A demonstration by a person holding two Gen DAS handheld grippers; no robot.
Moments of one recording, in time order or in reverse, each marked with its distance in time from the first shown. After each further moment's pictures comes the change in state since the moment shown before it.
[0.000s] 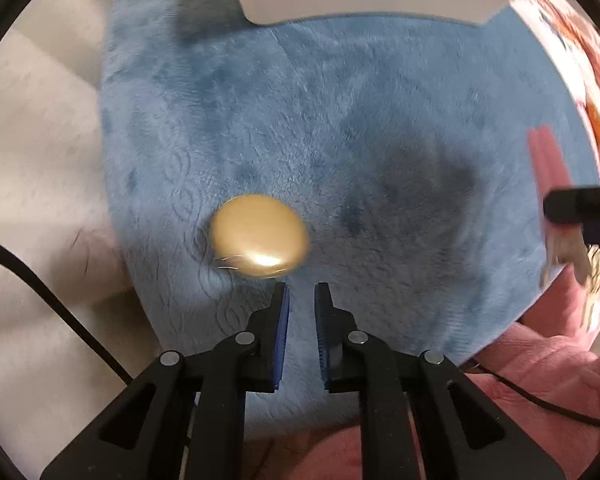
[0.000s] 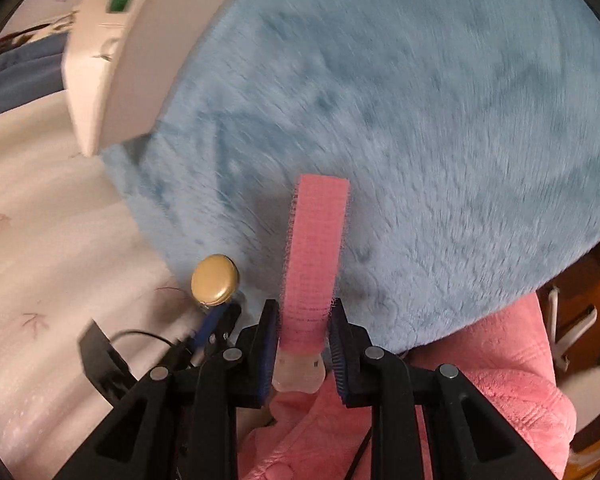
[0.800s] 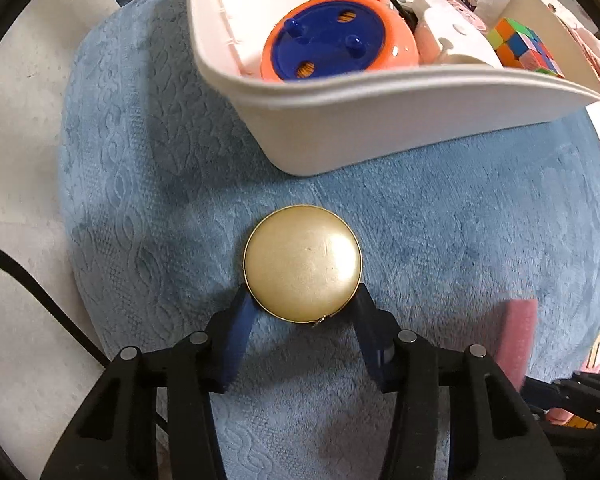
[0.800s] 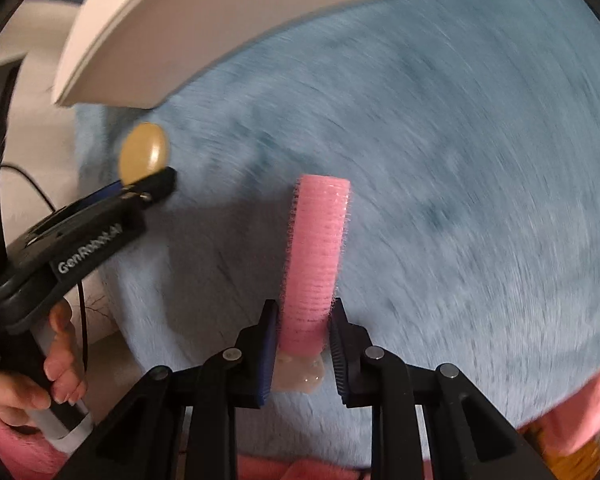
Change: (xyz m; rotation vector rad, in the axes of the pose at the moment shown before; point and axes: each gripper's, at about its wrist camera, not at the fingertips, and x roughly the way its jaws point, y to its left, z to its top) left arm 0.043 0.029 0.146 0.053 -0.057 0.018; right arm 0.092 0.079 0.036 -0.272 -0.117 -0.291
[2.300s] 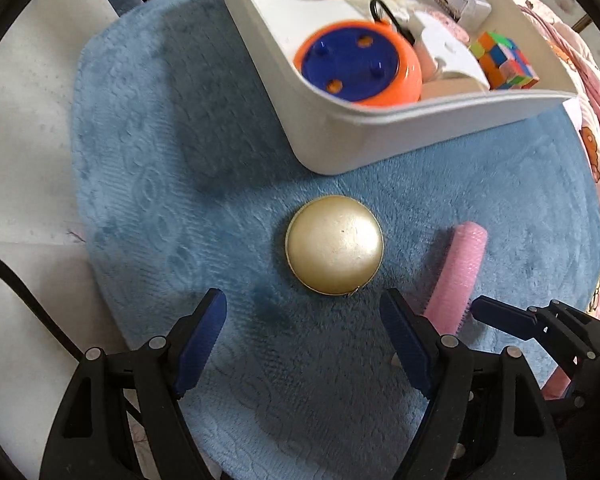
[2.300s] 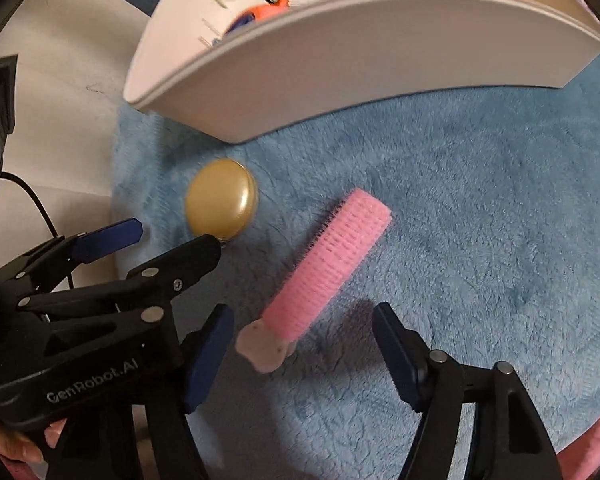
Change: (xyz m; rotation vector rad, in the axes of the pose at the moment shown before) left arm -0.026 0.034 -0.026 0.057 -0.009 -0.067; right arm 0.018 0.081 0.013 -0.136 -0.210 -0.006
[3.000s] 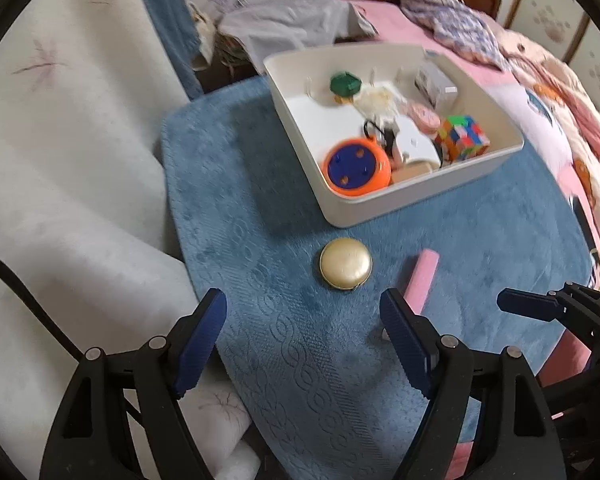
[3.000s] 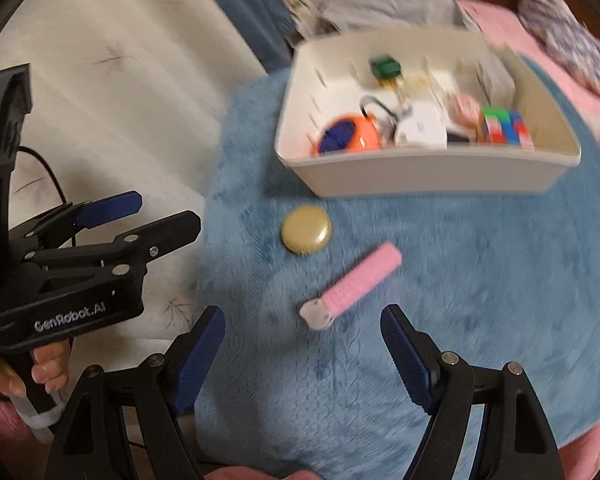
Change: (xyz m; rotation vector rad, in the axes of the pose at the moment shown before) left arm -0.112 0.003 -0.032 -0.005 -0.262 0.091; right arm -0.103 0.021 -0.039 -0.231 -0.191 0.086
